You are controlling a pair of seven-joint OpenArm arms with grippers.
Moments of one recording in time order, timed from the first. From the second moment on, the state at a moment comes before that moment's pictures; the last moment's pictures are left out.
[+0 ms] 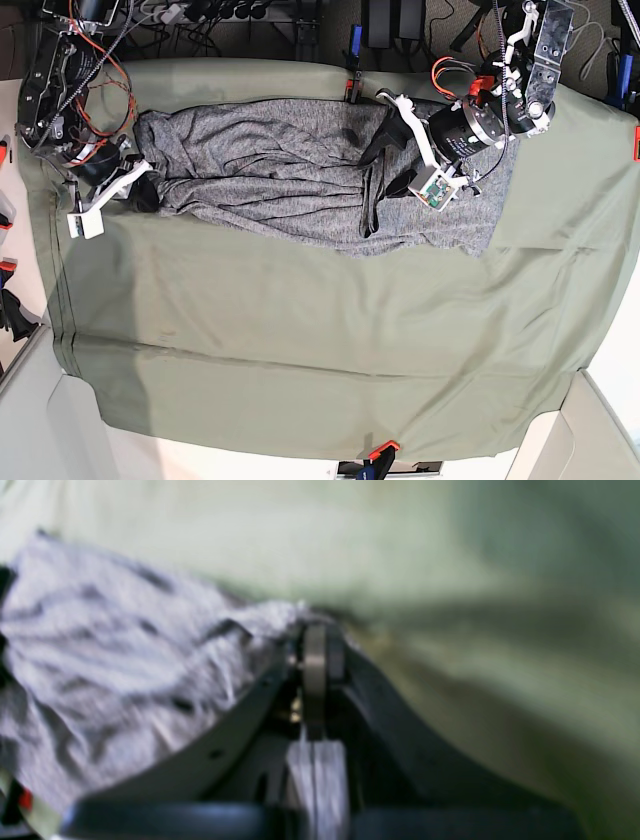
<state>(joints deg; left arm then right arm) 16.7 -20.2 6.4 106.0 -23.0 -28.1 31.6 -3.0 10.6 20.5 86.9 33.3 31.2 -51.3</state>
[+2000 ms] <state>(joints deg) 17.3 -22.9 6.4 106.0 -21.4 -28.2 31.1 -14.1 9.7 24.4 89.6 44.7 31.7 -54.0</state>
